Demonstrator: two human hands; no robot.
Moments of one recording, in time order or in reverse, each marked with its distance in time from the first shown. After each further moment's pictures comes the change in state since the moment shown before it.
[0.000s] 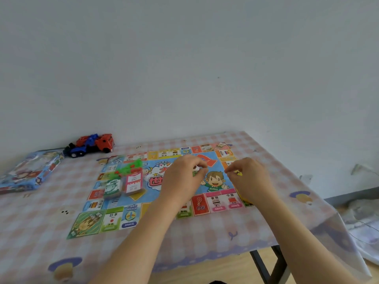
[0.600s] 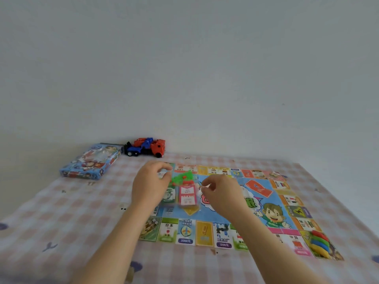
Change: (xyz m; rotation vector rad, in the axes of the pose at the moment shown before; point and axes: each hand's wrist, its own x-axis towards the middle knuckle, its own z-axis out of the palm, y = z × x) left_hand -0.034 -0.137 -0.112 0.041 0.344 -0.436; right_hand 0.006 -0.149 0.092 0.051 -0.243 -0.251
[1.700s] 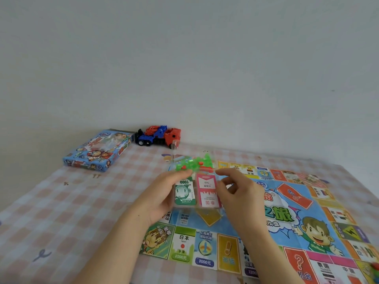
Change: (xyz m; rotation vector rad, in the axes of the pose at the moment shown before) left_hand 0.010 -0.014 0.003 -1.063 -0.581 -0.656; right_hand 0.020 0.005 0.047 0.342 0.283 -0.115
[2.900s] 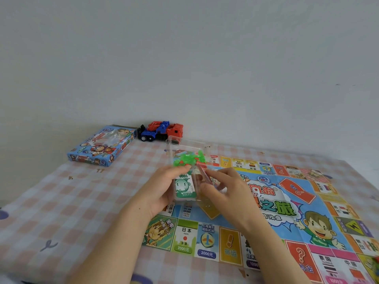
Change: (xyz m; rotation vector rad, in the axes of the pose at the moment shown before) left_hand 0.003 -0.002 -0.006 0.043 0.071 0.054; right_hand -0.002 -0.009 0.002 -0.058 -0.335 0.015
